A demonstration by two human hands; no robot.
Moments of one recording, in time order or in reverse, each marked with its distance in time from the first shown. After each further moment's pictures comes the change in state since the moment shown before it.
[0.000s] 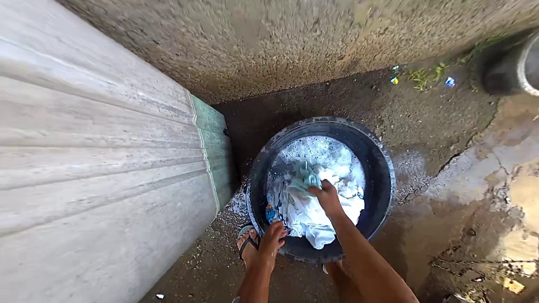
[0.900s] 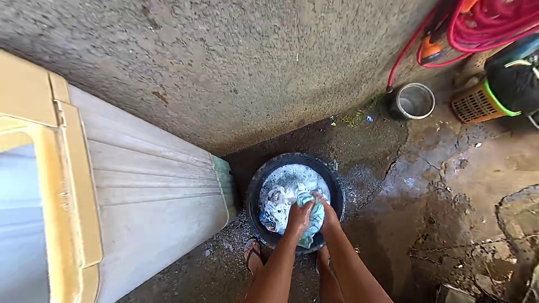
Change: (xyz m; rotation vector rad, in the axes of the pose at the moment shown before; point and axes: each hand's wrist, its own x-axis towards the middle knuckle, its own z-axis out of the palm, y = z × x) left_hand -0.212 0.144 0.167 0.241 -0.134 0.515; right_hand -0.226 -0.126 -0.116 0.846 0.130 0.019
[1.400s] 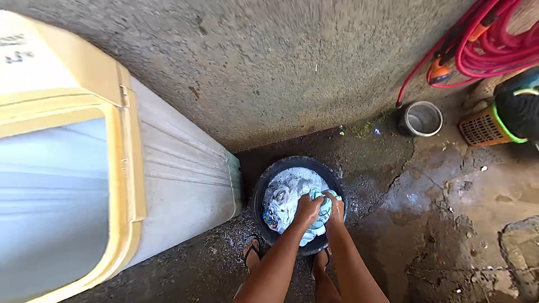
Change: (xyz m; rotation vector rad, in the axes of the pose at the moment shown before) left_hand -0.018 0.054 -0.005 0.231 -0.024 0.006; right_hand -0.030 -0.036 0.034 -0.315 0.251 -0.237
